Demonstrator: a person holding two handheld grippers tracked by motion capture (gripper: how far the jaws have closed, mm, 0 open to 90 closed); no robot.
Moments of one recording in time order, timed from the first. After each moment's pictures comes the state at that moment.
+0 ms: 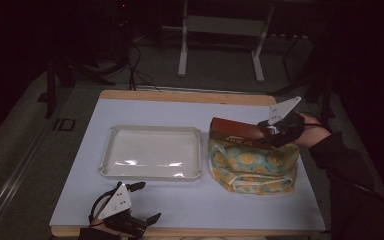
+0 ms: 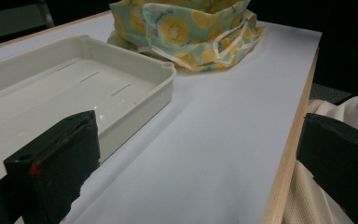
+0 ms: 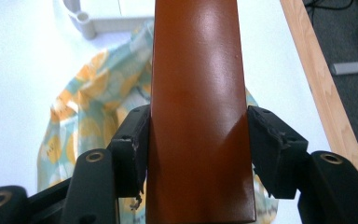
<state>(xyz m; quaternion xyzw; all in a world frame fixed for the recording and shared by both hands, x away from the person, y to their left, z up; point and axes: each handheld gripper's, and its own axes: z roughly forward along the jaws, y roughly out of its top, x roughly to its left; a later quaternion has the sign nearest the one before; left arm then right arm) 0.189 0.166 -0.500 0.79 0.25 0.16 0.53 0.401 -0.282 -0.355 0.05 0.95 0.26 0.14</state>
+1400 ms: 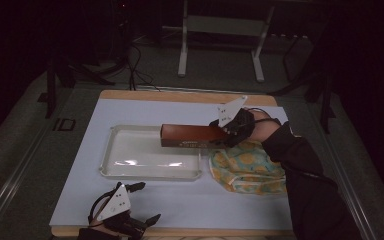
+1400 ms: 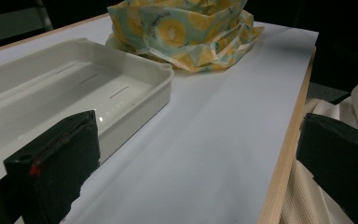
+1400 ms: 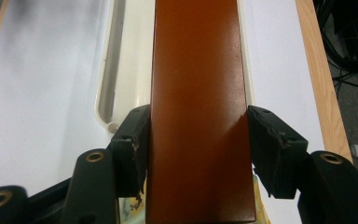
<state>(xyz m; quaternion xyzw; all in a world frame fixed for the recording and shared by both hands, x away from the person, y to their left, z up) 0.187 0.167 -0.500 0.80 0.24 0.16 0.53 0.397 -0.158 -0.356 -0.06 0.95 0.30 0.12</state>
